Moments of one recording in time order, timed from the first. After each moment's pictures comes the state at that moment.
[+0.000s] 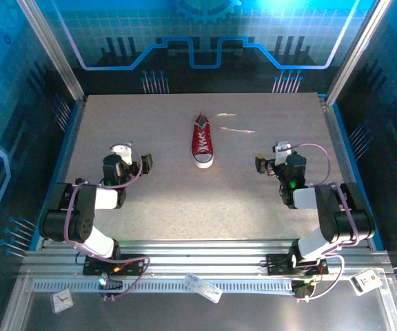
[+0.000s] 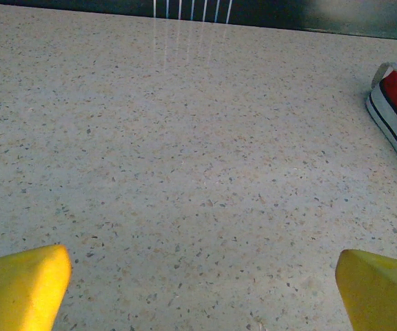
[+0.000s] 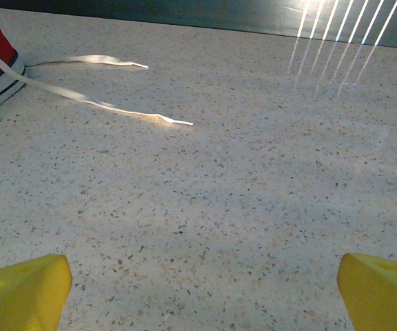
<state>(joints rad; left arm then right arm) 0.01 1.55 0.38 0.79 0.09 -0.11 0.06 1.53 0.39 0.77 -0.06 -0.07</state>
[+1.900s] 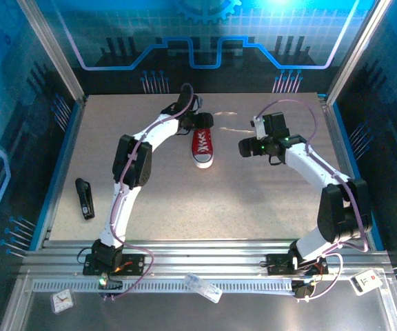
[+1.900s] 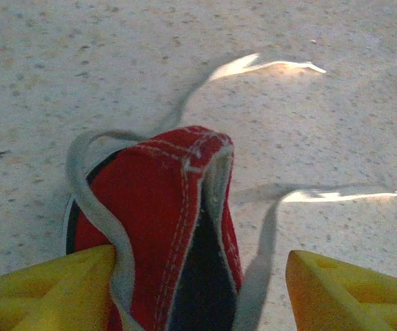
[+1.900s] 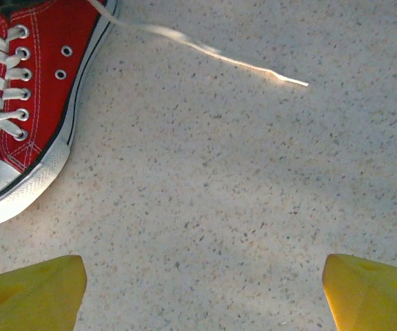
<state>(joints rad) -0.36 2.47 2.10 -0.45 0.24 -0.45 0.25 1.55 1.13 -0.47 -0.07 0.03</state>
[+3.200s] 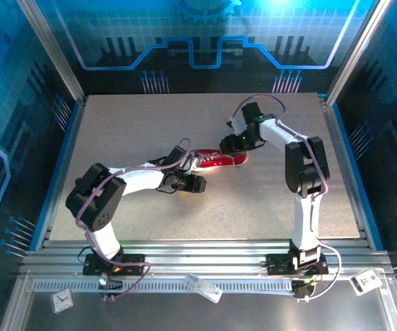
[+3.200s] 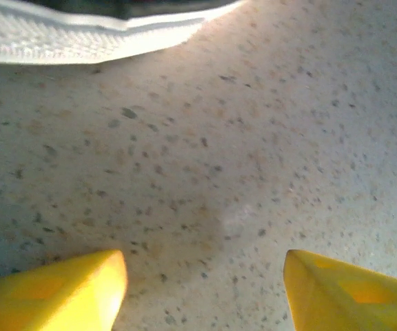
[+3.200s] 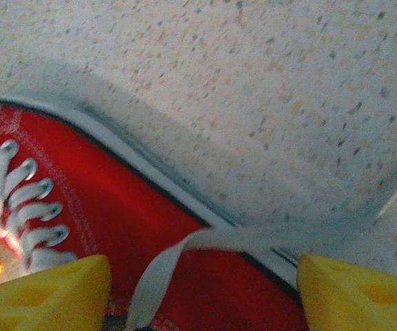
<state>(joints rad) -0.55 1.77 0.94 -0.23 0.31 -0.46 0.27 2.10 1.58 -0.72 -0.44 -0.02</state>
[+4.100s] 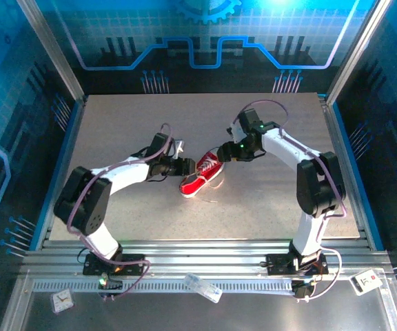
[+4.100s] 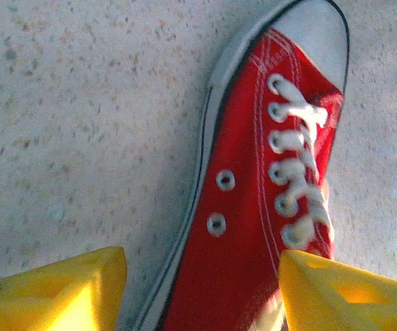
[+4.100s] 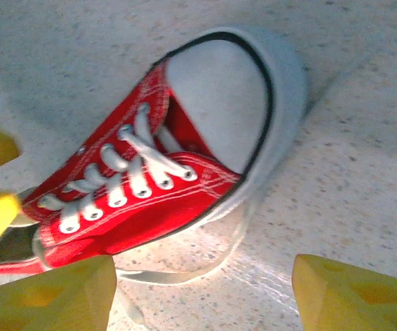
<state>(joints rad) -0.40 1.64 0.91 -0.17 0.34 -0.43 0.36 1.84 1.38 -0.74 -0.37 0.24</state>
